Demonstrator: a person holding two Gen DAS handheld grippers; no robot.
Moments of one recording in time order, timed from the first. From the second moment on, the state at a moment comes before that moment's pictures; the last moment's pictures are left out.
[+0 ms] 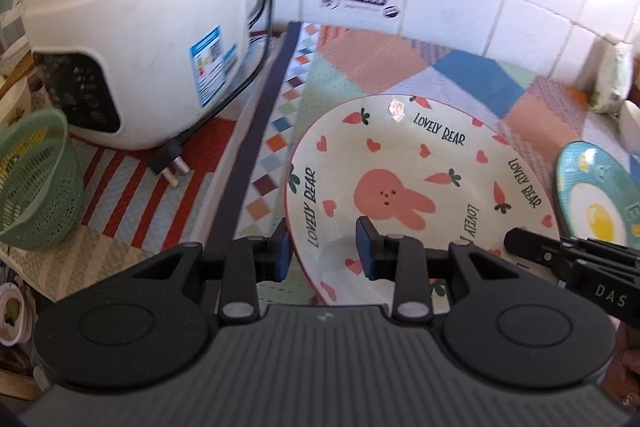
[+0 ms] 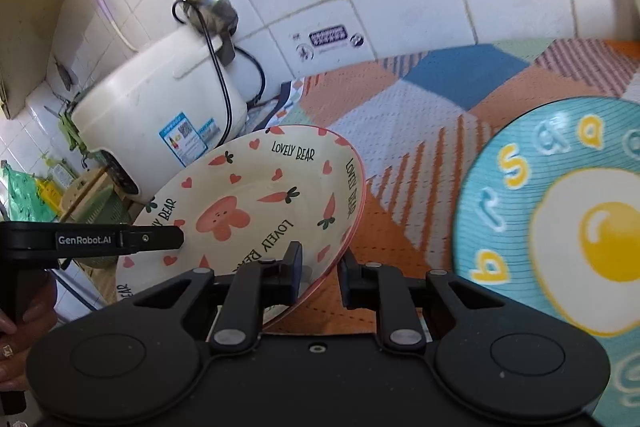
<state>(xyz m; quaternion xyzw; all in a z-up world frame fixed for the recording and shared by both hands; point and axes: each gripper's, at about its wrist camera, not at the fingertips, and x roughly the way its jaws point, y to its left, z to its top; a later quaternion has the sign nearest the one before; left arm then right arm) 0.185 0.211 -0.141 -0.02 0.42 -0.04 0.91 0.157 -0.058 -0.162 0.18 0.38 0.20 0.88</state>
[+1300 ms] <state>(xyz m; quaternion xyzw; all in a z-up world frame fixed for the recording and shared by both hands) 0.175 0.032 -0.134 0.01 0.45 -0.17 0.88 0.096 -0.232 -0.138 0.19 0.39 0.12 0.89</state>
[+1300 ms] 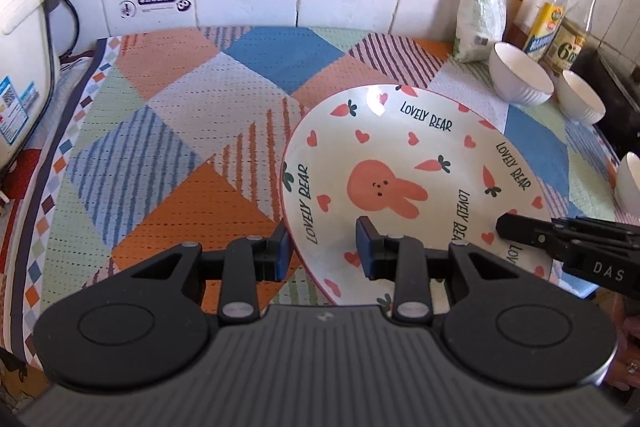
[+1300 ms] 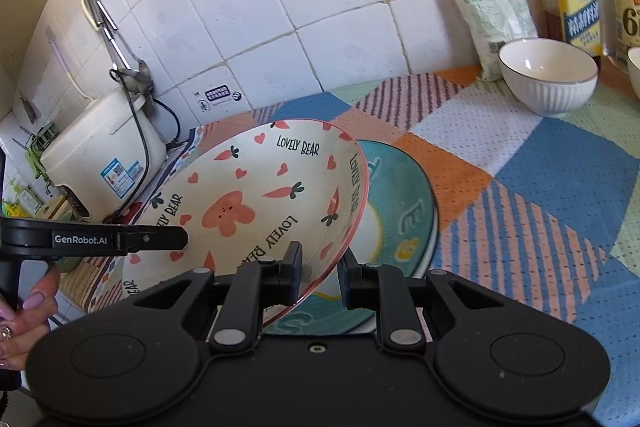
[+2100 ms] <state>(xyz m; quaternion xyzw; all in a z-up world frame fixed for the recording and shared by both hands) 0.194 0.014 -0.149 0.04 0.51 -0.16 0.84 0.110 -0.234 -0.138 0.18 0.46 0.09 0.87</state>
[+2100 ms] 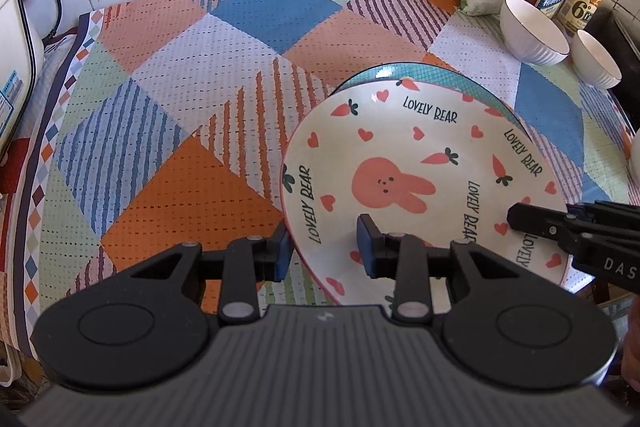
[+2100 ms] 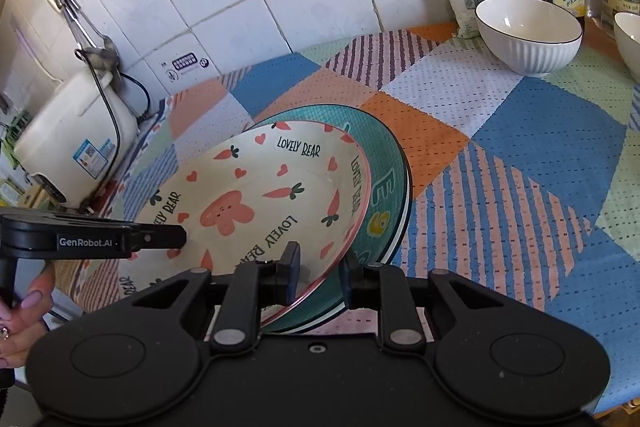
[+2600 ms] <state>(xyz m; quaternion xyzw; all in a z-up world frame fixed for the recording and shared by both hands) 0.197 0.001 -0.153 0.04 0.53 -0.15 0.83 0.113 -0.179 -0.121 -0.04 0.49 0.02 0.87</state>
